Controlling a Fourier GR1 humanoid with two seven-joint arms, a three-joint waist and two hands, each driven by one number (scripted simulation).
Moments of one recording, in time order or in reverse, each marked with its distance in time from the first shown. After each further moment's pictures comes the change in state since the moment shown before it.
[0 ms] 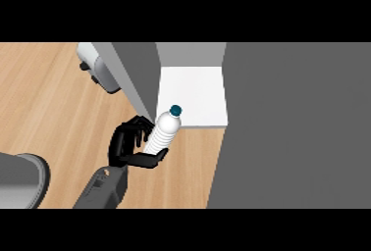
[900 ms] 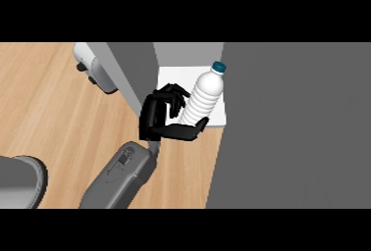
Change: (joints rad) left arm -0.191 -0.006 -0.315 -0.246 0.230 0.392 0.362; right arm 0.083 -0.039 0.057 -0.010 0.006 -0.029 -0.076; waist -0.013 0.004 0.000
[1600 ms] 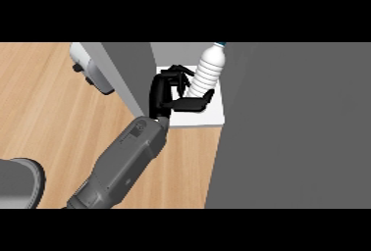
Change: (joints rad) left arm -0.266 0.000 -0.013 0.317 0.182 0.131 -0.001; right arm 0.051 -0.042 -0.052 -0.004 -0.033 0.021 -0.066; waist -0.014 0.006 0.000
